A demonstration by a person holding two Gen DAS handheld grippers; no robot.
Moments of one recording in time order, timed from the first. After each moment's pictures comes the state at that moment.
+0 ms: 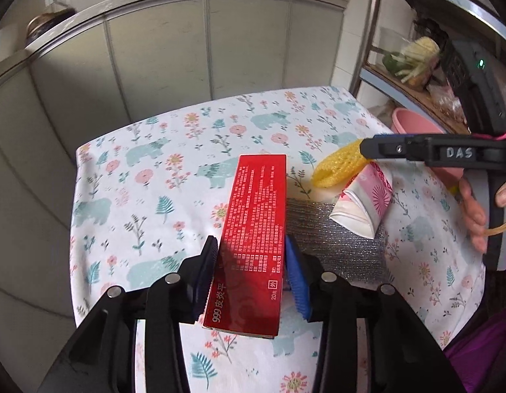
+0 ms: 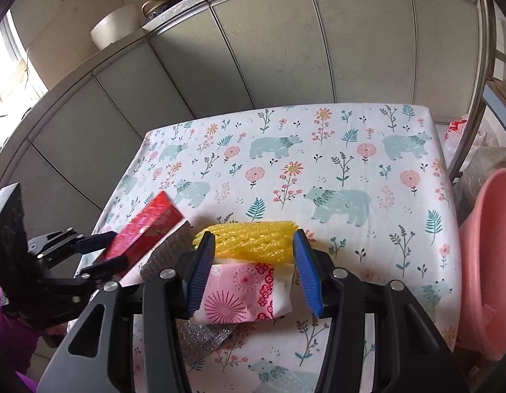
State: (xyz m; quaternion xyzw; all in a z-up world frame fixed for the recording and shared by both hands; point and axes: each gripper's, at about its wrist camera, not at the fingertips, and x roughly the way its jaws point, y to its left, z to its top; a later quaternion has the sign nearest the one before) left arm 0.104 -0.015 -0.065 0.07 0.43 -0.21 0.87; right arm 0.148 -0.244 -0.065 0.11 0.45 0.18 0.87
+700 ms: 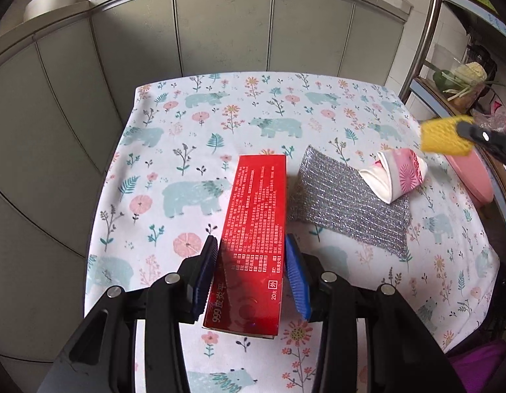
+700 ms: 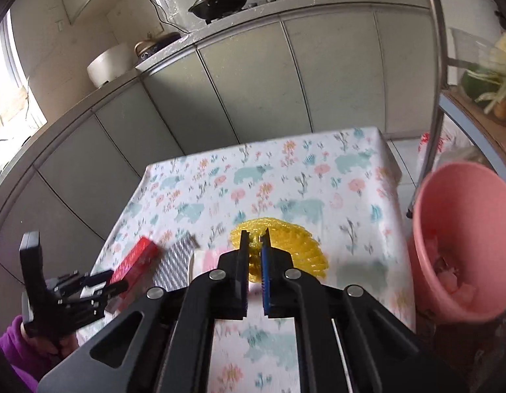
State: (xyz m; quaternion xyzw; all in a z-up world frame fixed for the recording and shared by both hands) left arm 0.065 0.004 -0.082 0.02 0.47 -0.09 0.88; right arm 0.070 -0.288 -0.031 0.13 0.39 0.13 0.90
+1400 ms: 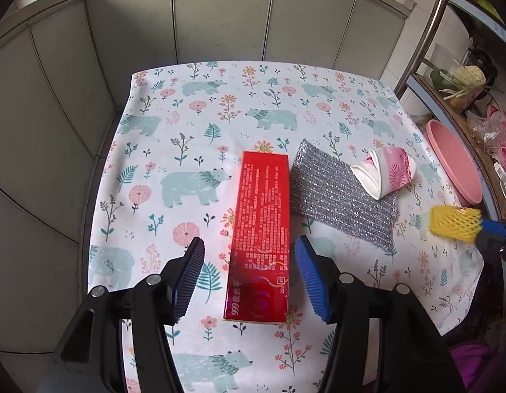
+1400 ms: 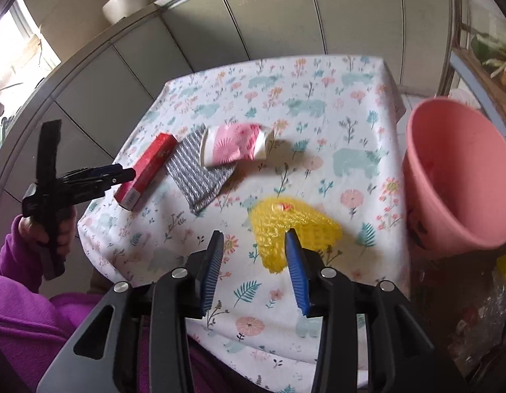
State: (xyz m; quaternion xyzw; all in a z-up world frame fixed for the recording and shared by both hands) left arm 0.071 0.012 -0.068 0.00 0.50 -0.11 0.86; right arm 0.013 -0.298 -0.031 0.08 0.48 0.19 0.85
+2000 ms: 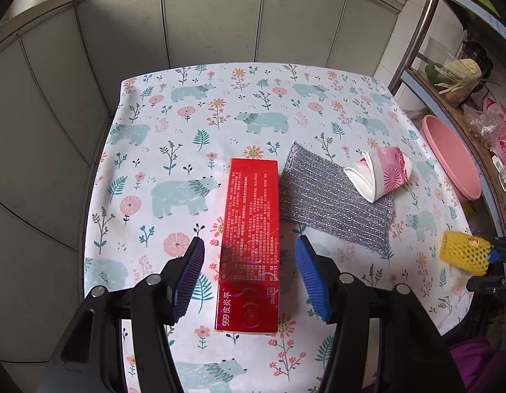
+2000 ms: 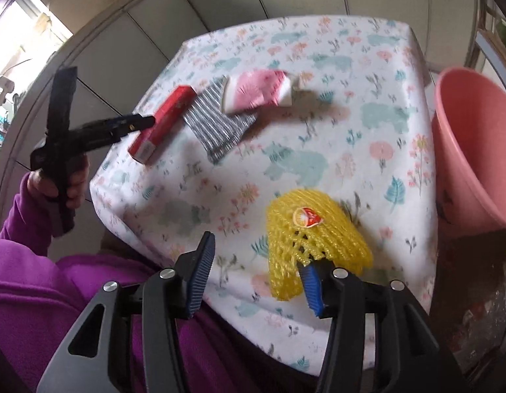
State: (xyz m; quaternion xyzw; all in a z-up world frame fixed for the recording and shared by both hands) left arm 0.077 0.003 -0.069 0.01 0.50 -0.12 0.85; right arm -0.004 -0.288 -0.070 0.07 0.57 0.23 0.79
